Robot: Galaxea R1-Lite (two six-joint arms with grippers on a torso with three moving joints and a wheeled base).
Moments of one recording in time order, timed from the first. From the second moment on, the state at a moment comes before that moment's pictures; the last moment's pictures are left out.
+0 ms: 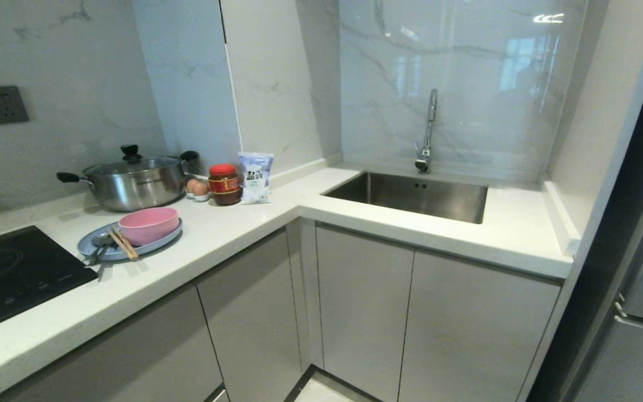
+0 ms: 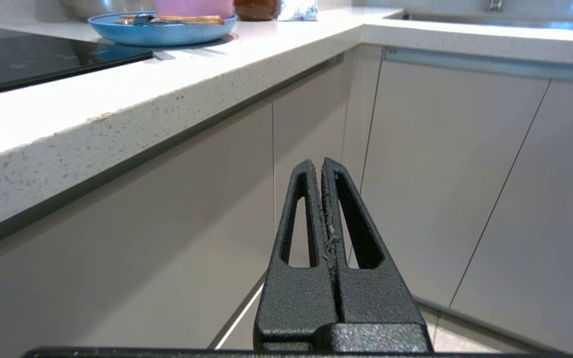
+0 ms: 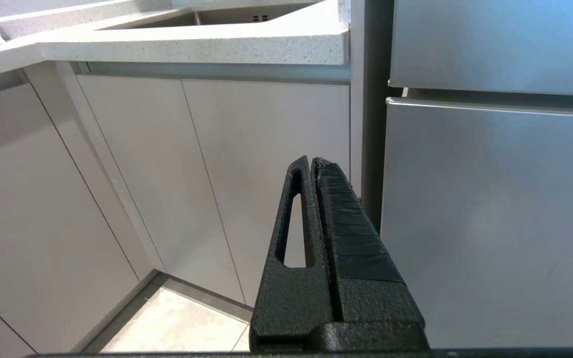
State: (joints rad) left arm 0.00 0.00 0.00 0.01 0.00 0.01; right arm 0.00 0.00 0.00 -0.01 -0.05 0.09
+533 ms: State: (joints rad) left arm 0.00 0.00 0.00 0.00 0.00 0.00; right arm 0.00 0.00 0.00 -0.01 -0.05 0.09
